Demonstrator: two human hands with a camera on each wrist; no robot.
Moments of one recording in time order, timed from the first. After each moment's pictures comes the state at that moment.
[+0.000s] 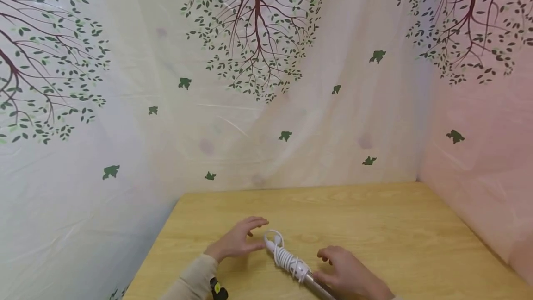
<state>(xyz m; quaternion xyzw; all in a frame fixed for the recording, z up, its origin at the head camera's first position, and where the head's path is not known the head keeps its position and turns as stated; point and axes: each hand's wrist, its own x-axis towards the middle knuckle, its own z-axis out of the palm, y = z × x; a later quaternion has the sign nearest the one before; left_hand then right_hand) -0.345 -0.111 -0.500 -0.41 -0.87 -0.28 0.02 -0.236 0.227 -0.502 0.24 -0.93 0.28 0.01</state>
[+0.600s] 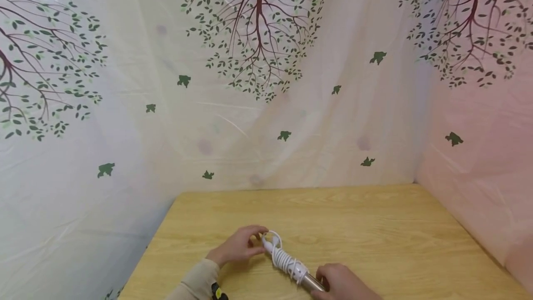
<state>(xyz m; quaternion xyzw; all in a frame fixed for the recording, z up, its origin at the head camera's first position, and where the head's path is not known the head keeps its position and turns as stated) -0.346 -0.105 -0.523 -0.42 -0.86 -0.28 0.03 -0.222 0.217 -0.515 0.22 -0.92 0.33 -0.08</state>
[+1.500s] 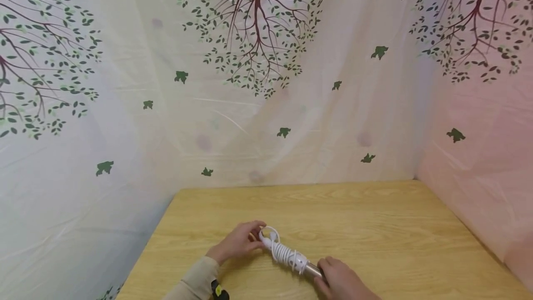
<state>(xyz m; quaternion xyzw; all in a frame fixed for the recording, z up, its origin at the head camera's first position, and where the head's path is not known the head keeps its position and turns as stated) -0.345 -0.100 -0.515 -0.38 -0.86 -0.34 0.00 -0.217 0.213 -0.519 0.24 -0.94 0.22 0.07</state>
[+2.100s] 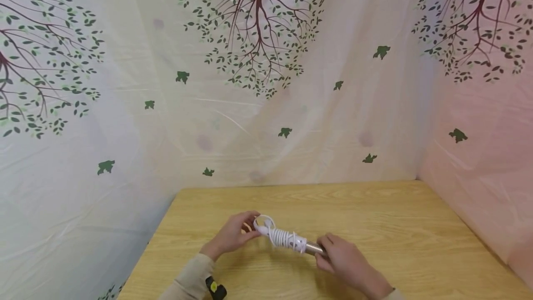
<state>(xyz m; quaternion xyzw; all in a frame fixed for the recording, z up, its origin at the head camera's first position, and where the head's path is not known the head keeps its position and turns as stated) -0.342 -0.110 -0.490 -0.38 -0.85 -0.36 0.07 -0.247 0.219 -0.495 0.30 -0.90 0.16 0.27</state>
